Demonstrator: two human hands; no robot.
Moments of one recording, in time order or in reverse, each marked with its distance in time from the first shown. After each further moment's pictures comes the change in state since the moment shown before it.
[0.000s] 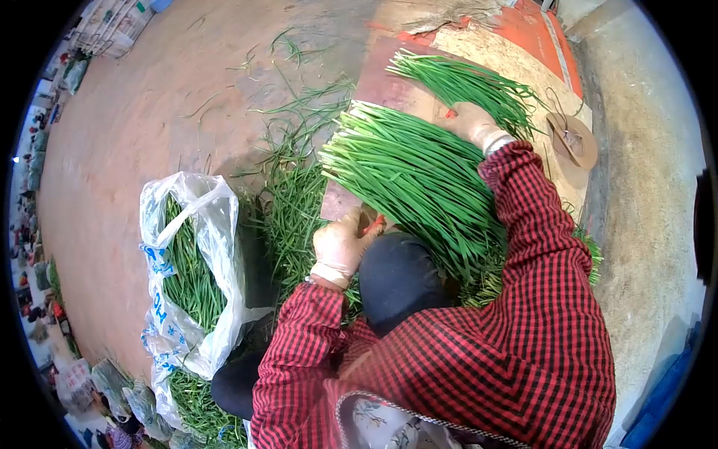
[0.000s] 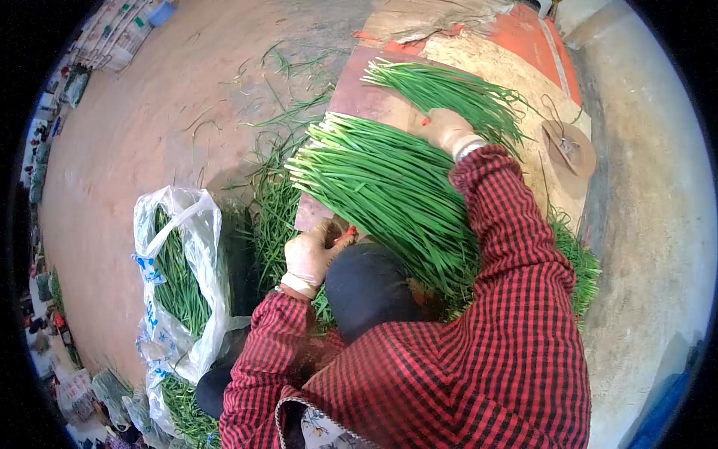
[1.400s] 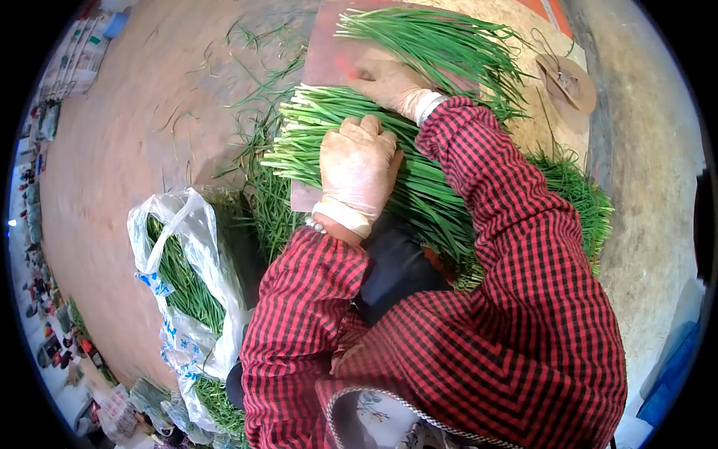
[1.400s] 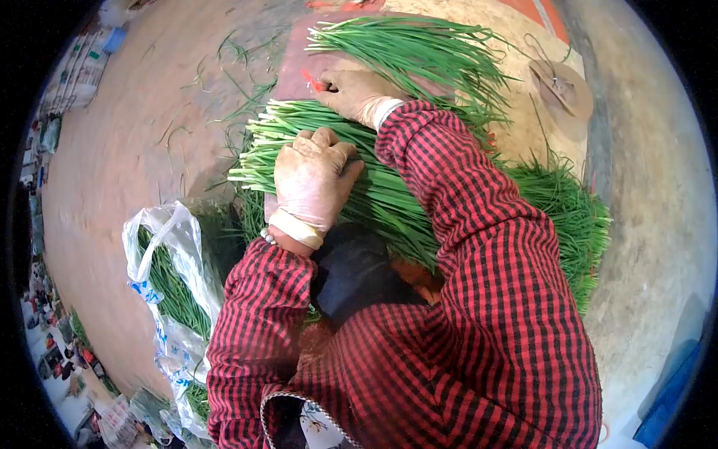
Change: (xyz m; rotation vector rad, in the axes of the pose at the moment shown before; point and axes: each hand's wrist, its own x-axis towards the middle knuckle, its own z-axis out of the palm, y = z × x) left_hand 0.076 0.110 -0.028 0.337 0.146 0.559; right_hand 0.004 -0.045 0.048 0.345 0.224 -0.418
